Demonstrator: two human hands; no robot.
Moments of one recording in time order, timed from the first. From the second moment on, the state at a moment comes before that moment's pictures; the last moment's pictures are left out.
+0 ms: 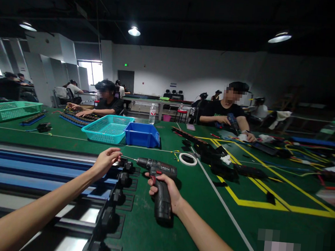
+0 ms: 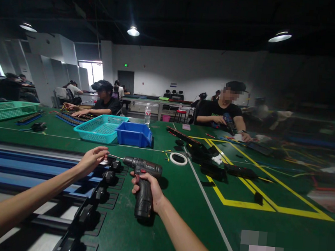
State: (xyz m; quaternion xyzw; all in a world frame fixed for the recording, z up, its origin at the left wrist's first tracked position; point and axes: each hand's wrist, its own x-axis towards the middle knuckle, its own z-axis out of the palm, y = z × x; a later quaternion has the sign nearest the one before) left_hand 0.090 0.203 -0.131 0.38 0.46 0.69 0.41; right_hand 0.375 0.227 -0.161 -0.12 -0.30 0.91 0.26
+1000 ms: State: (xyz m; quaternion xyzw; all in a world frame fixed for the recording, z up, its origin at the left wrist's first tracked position) left_hand 0.087 0.185 -0.129 0.68 0.70 0.22 0.03; right_hand 0.407 0.222 -0.159 -0.14 -0.27 0.91 0.30
